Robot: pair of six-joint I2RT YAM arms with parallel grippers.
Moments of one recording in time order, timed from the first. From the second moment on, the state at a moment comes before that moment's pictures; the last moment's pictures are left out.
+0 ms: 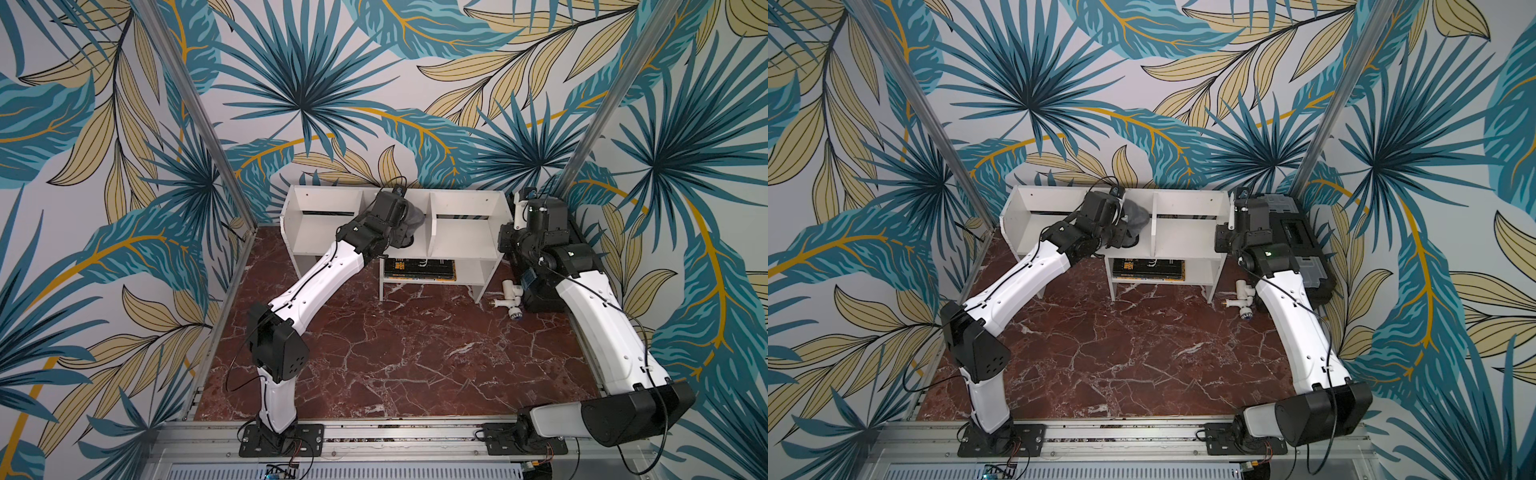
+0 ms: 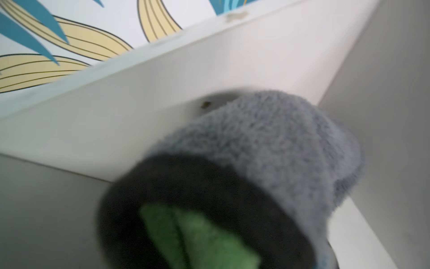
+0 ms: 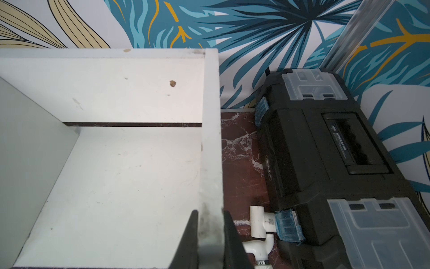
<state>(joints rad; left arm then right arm) -0.64 1.89 1.97 -0.65 -0.30 -0.06 0.14 1.39 1.55 -0.70 0.19 0.11</state>
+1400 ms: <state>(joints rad) -0.73 1.97 2.45 -0.64 -0.17 0.10 0.14 1.39 1.56 -0.72 0.19 0.11</state>
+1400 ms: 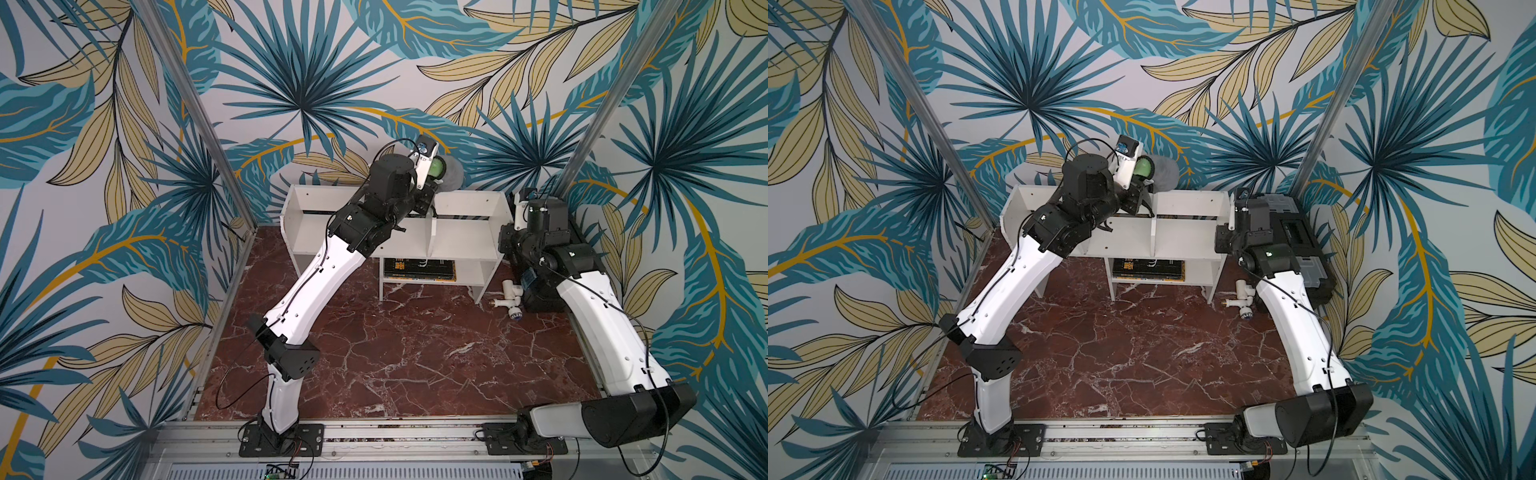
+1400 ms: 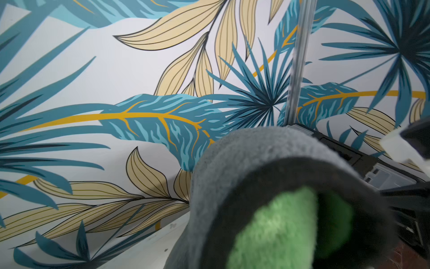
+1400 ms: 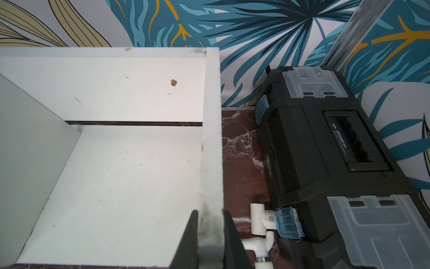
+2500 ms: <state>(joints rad) -0.75 1.51 1.87 -0.51 0.39 0.17 0.18 1.09 1.63 -0.45 -0.64 0.38</state>
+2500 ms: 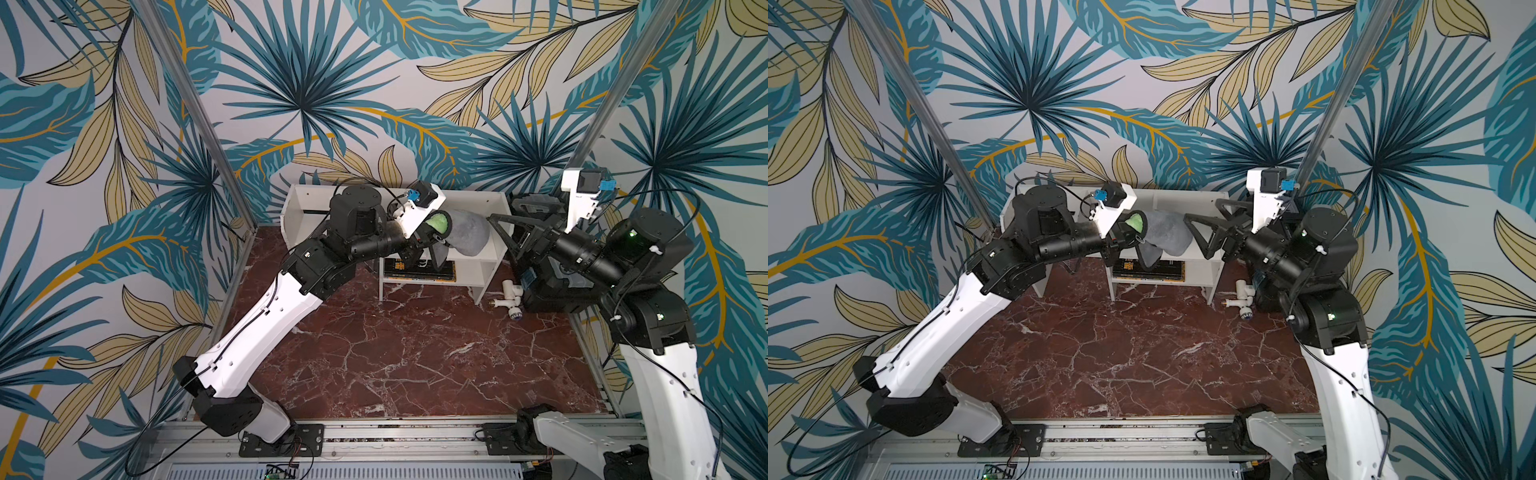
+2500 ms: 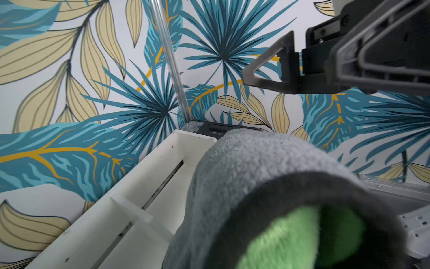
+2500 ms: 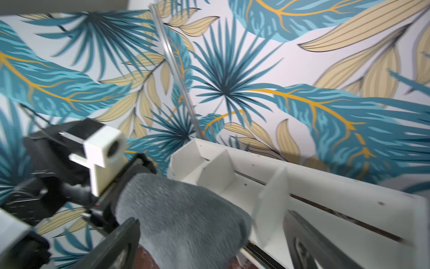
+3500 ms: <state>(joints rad) -0.60 1.42 1.74 -0.35 0.33 0.07 0.36 1.18 1.58 -0.41 -0.68 0.45</state>
